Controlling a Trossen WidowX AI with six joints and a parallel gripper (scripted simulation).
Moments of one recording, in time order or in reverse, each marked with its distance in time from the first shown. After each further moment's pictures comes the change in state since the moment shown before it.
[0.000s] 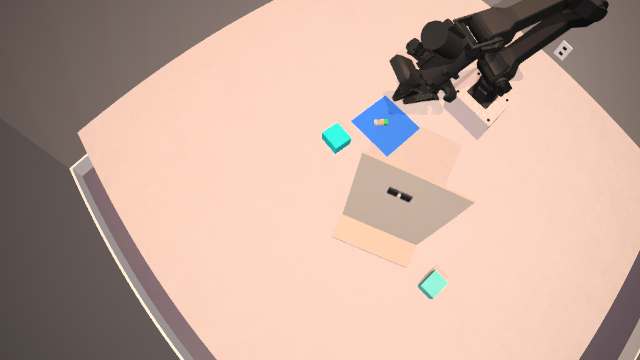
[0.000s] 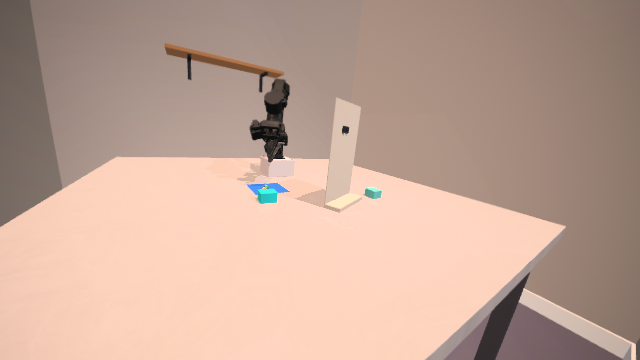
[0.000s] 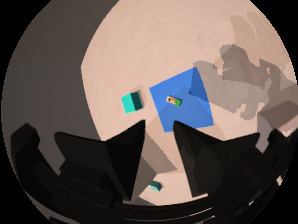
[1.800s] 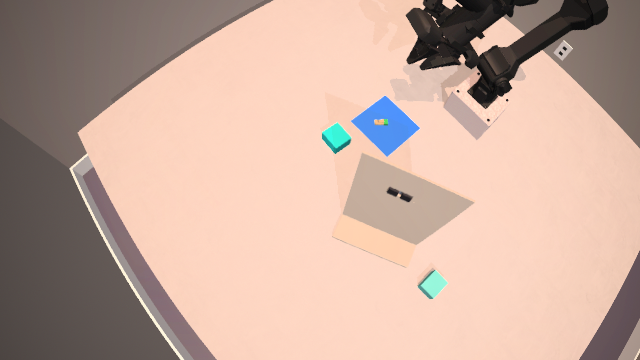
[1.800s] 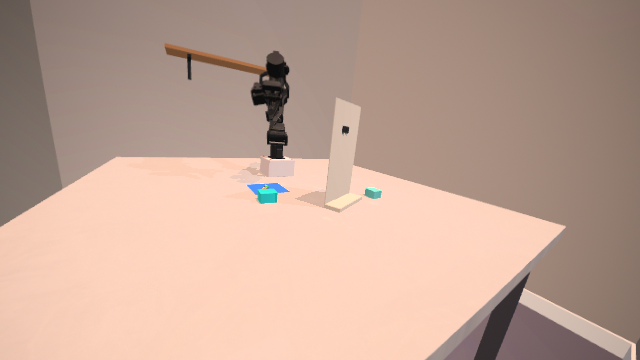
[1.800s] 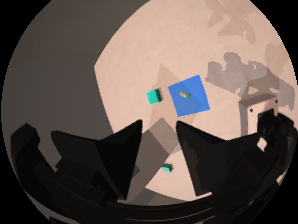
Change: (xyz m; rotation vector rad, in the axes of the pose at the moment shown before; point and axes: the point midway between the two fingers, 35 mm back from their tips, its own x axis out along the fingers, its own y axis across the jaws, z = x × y) arm -0.105 0.065 0.000 0.000 0.001 0.006
